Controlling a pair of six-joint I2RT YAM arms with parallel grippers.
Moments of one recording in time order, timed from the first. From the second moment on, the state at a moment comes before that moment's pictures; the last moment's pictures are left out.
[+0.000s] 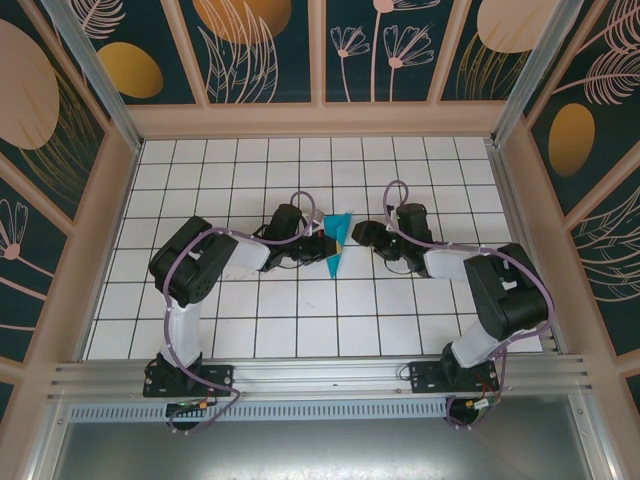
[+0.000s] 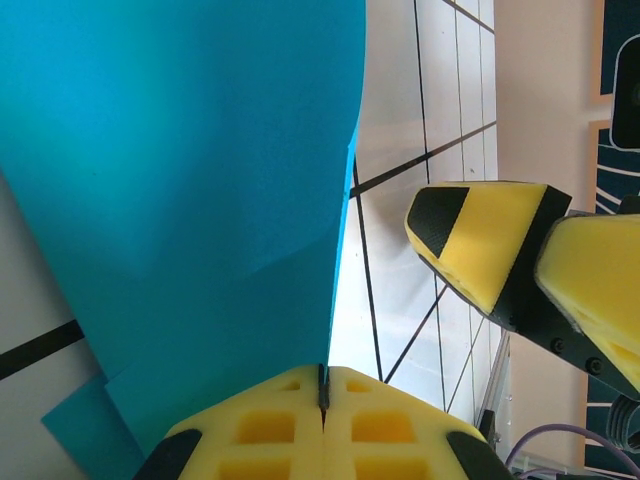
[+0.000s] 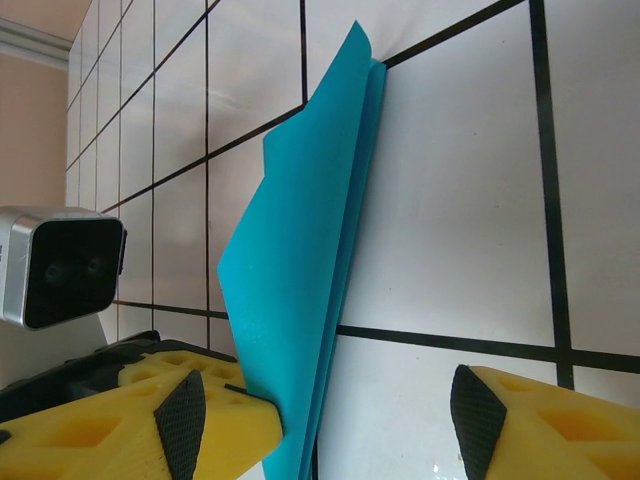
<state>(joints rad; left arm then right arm) -0.60 2.02 0.93 0.46 0.67 -0.92 0.37 1.60 0.63 0.30 -0.45 0.79</state>
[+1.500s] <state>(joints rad) -0.57 2.03 0.93 0.49 0.69 -0.92 0.43 1.88 0.88 0.26 -0.47 0.92</state>
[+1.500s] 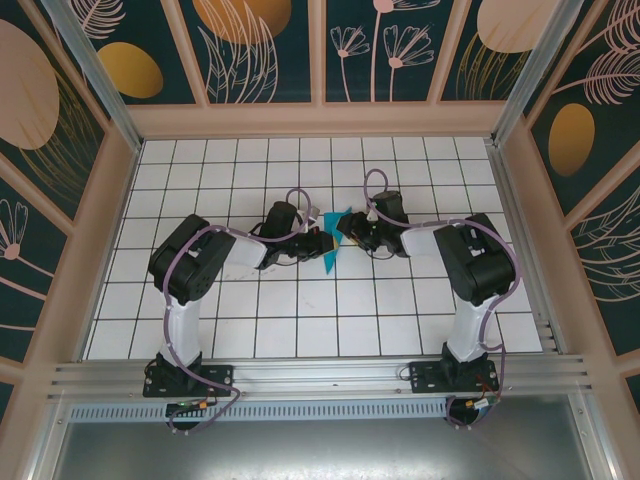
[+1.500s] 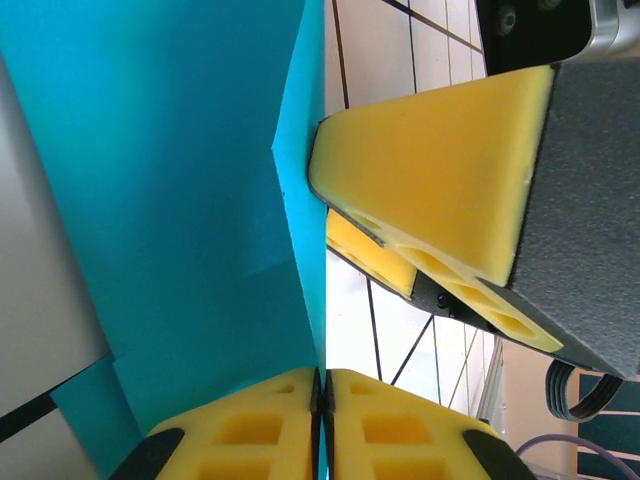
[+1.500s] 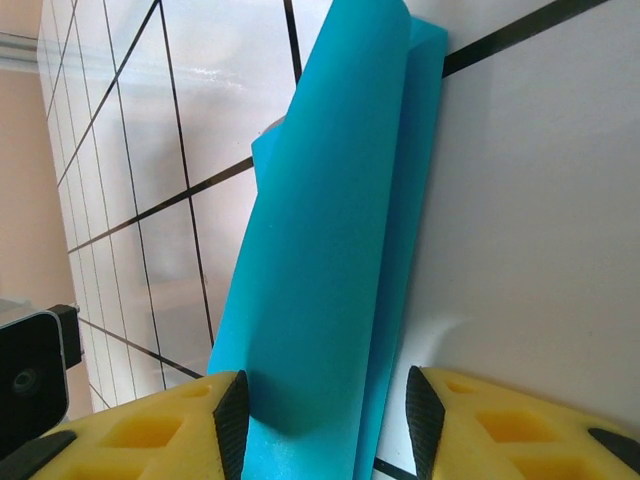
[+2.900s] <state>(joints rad) -0.59 1.85 0.89 0.27 0.52 -0.72 0.43 1.89 0.90 0.22 -0.47 0.92</state>
